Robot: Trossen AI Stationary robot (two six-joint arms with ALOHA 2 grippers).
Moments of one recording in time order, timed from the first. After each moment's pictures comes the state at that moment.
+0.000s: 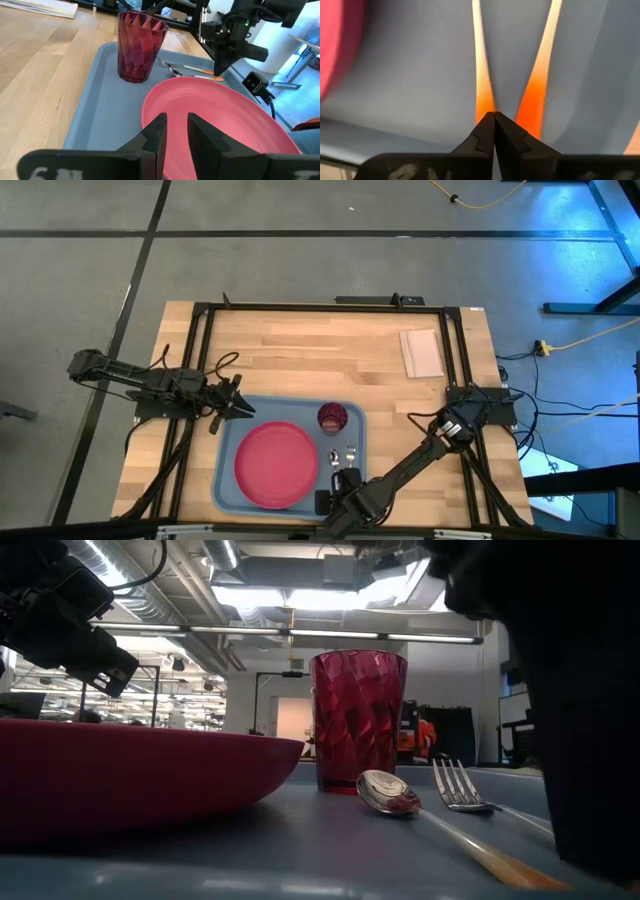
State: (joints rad) left arm -0.16 0.27 0.01 0.04 0.12 -0.28; right arm 0.68 2.39 2.00 -0.99 0.16 2.22
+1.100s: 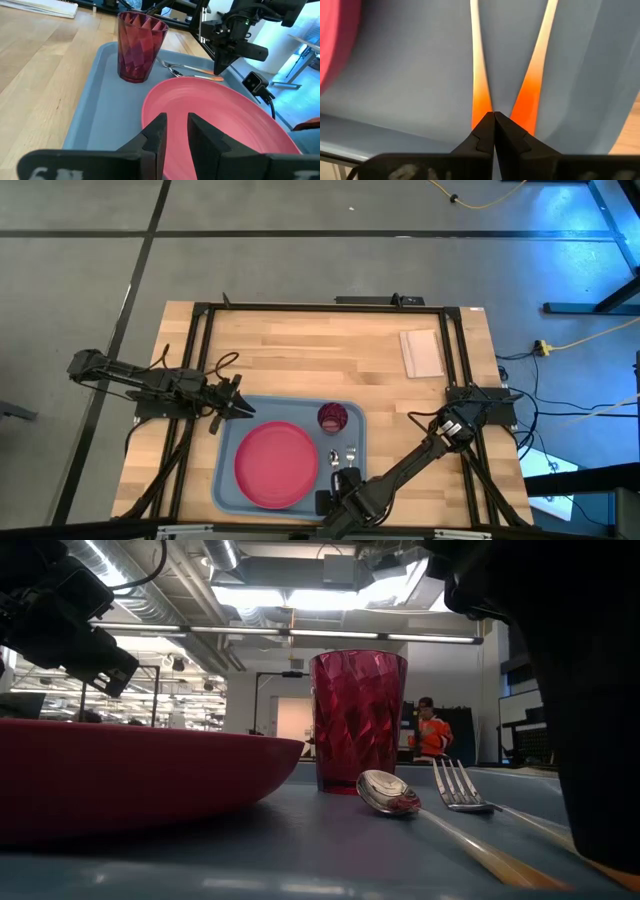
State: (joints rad) left arm -0.16 0.27 0.01 0.04 0.12 -0.28; right arm 0.68 2.39 2.00 -1.01 0.13 2.19
